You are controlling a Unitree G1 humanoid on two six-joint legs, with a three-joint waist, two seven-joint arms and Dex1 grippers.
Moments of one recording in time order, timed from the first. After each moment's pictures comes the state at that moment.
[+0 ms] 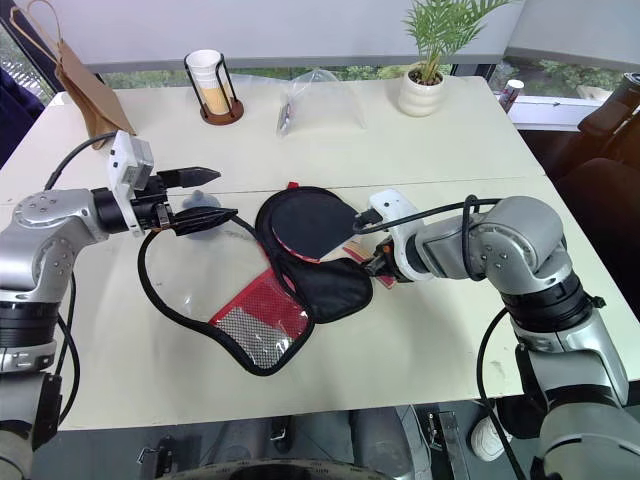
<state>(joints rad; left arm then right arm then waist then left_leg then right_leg) -0.55 0.76 0.08 0.01 -0.51 0.49 -1.09 -0.80 -0.72 0.23 -0.27 1.15 1.61 -0.05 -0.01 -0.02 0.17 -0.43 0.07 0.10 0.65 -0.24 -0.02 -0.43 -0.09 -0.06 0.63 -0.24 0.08</state>
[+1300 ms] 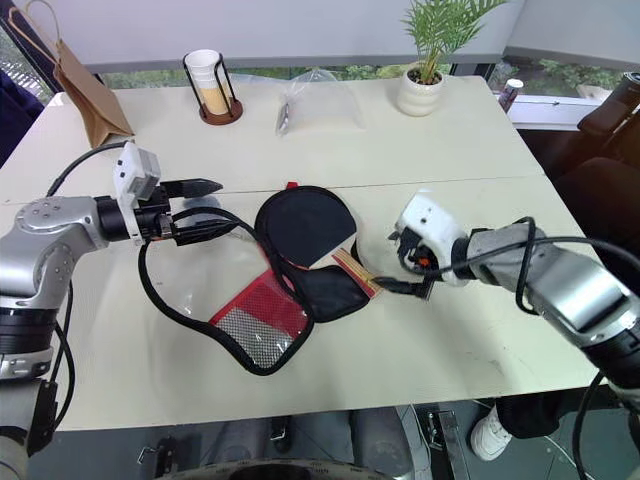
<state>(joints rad) -0.52 0.78 0.09 -0.02 -0.49 0.52 -1.08 -0.47 -1.15 0.37 -0.44 0.56 0.64 0.69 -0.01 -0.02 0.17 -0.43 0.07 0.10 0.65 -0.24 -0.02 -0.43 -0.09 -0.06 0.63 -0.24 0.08</state>
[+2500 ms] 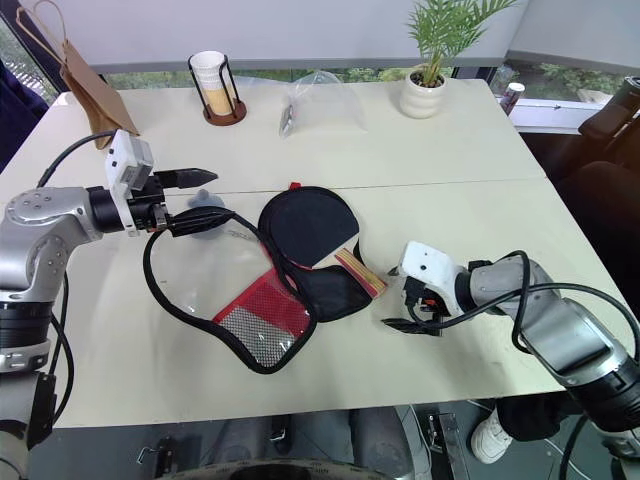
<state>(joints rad) -0.55 0.78 0.09 -0.02 -0.49 0.53 -1.09 -0.27 -1.03 0.26 -0.43 0.25 0.56 0.99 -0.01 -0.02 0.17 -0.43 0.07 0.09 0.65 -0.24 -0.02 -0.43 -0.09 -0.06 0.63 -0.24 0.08</state>
